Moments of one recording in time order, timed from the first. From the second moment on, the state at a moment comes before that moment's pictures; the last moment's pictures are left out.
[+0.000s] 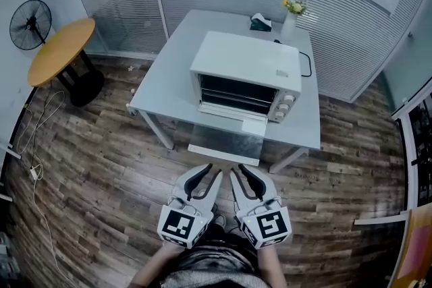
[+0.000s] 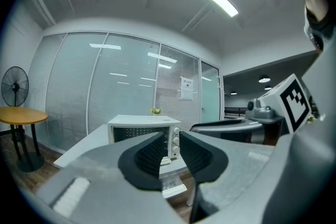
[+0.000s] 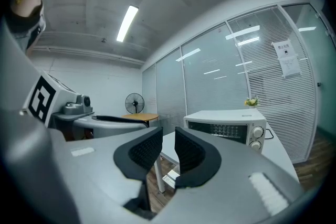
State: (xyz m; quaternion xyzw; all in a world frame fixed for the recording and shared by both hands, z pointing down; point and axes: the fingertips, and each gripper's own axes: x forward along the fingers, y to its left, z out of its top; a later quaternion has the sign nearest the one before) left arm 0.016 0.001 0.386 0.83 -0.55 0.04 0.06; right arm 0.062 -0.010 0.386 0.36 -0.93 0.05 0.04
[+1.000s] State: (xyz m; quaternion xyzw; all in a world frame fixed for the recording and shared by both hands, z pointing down) left arm -0.028 -0.112 0.397 0.88 -0.47 0.03 0.07; right arm 0.009 -0.114 0.393 0.43 -0.90 0.05 0.06
